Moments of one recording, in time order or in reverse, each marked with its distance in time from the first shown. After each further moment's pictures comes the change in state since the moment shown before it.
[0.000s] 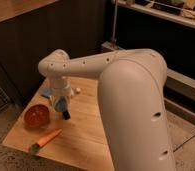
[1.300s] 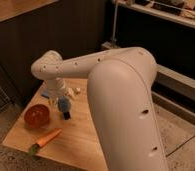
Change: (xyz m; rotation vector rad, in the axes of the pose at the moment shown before) arm 0.000 0.003 -0.001 0.080 0.012 -0.007
